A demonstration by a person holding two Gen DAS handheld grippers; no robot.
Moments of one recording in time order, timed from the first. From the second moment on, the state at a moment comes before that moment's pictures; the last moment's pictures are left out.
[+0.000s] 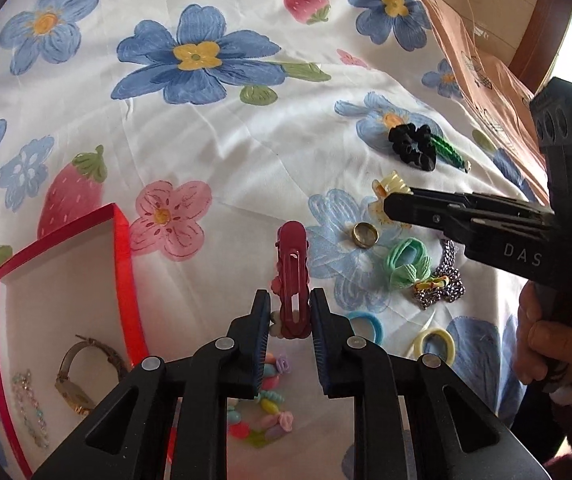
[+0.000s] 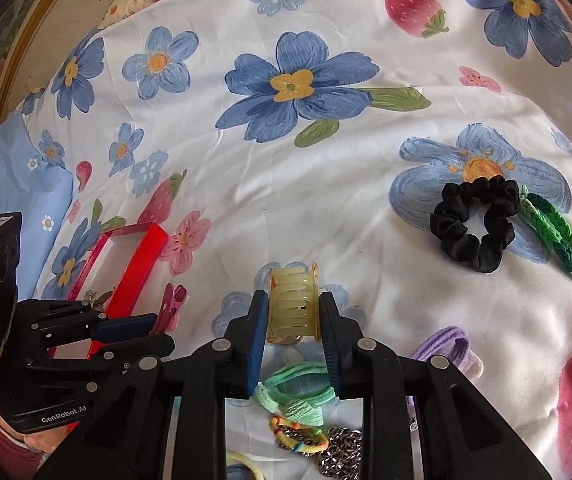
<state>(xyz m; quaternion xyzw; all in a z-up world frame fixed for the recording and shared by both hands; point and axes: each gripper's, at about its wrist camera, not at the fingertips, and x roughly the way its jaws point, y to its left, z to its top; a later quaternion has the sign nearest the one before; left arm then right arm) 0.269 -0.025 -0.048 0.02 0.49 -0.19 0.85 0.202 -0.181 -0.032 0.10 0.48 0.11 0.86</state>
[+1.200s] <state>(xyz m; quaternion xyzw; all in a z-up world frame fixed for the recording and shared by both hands) 0.129 0.126 -0.008 -0.12 0.45 -0.05 0.88 0.153 -0.036 -0.003 0.07 0.47 0.26 0.84</state>
